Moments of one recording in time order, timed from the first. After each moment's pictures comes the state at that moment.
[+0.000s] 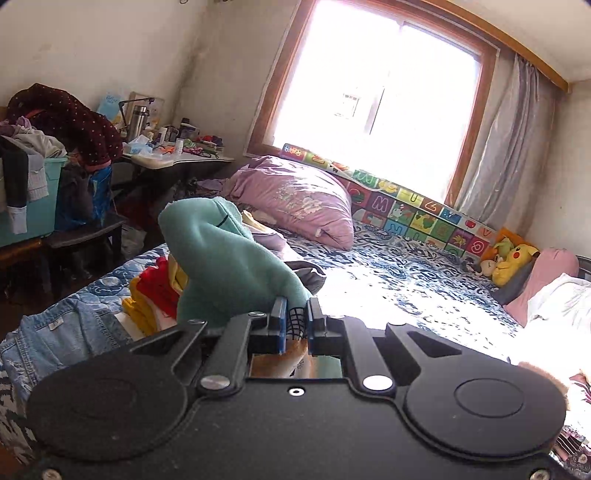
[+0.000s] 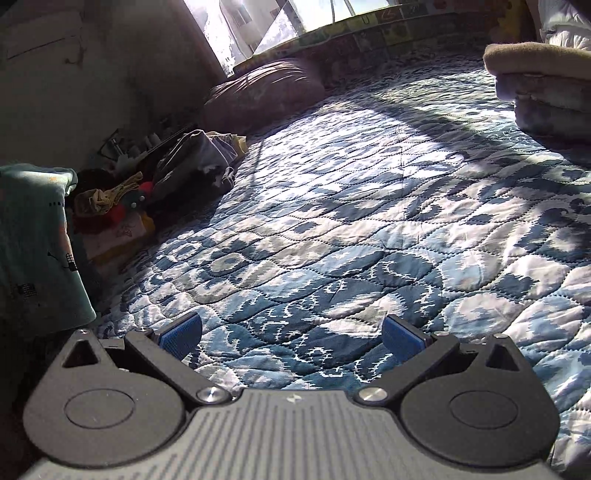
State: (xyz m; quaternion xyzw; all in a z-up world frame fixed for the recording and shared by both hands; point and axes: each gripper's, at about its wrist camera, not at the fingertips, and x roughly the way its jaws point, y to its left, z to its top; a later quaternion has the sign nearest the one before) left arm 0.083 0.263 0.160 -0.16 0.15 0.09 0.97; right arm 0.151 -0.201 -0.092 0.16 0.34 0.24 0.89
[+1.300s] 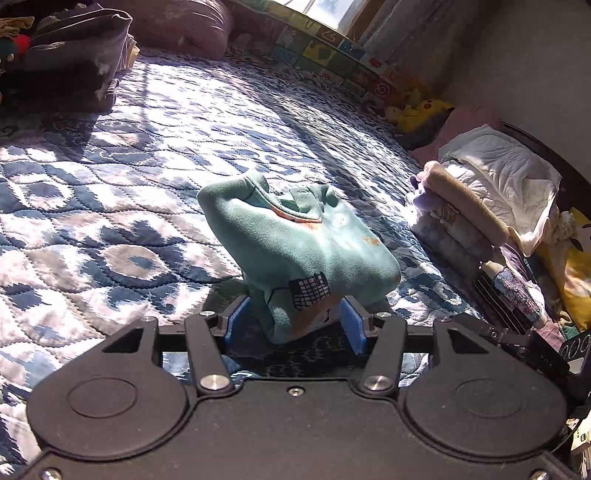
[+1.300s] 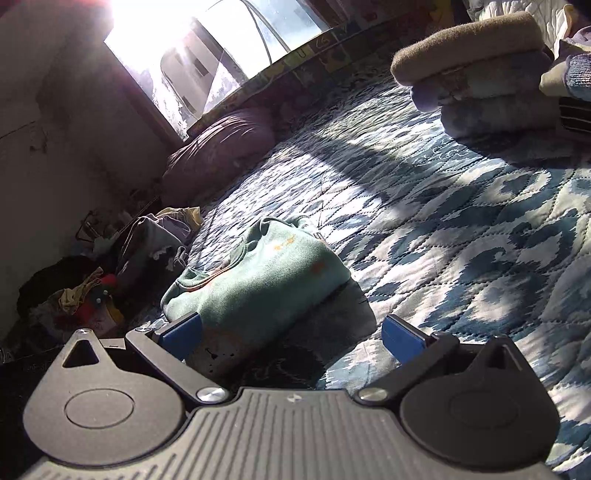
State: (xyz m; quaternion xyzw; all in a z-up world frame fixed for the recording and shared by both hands) left arm 0.215 0.040 -0.064 -0.21 0.34 -0.09 0.91; right arm 0.224 -0.300 -0.113 0.27 0.29 0.19 0.90
